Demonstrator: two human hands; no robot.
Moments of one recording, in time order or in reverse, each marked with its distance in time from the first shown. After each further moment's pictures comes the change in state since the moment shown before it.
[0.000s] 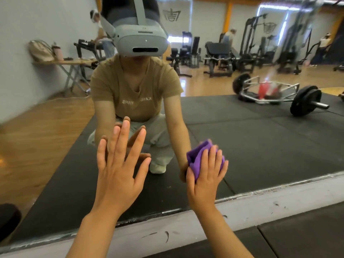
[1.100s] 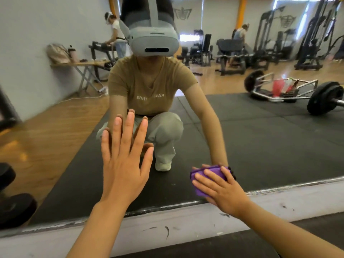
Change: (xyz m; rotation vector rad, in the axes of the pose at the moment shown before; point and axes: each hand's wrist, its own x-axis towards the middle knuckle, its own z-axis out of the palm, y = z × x) left_hand 0.006 0.025 0.003 0.146 0.025 -0.040; right_hand -0.014 0.132 -0.034 -0.459 -0.315 -0.993
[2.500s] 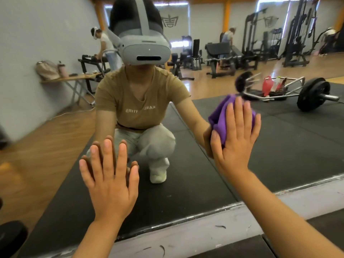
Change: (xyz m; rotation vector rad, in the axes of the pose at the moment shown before) left_hand -0.002 -0.001 0.039 0.116 0.192 0.036; right_hand 0.105 0.107 -0.050 0.231 0.482 0.847
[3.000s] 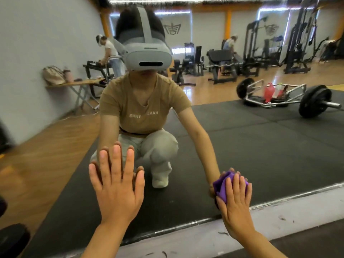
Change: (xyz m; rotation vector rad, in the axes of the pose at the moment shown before) left_hand 0.000 0.001 -0.001 0.022 -0.023 -0.017; right_hand -0.160 0.021 -0.021 -0.080 -0.373 0.002
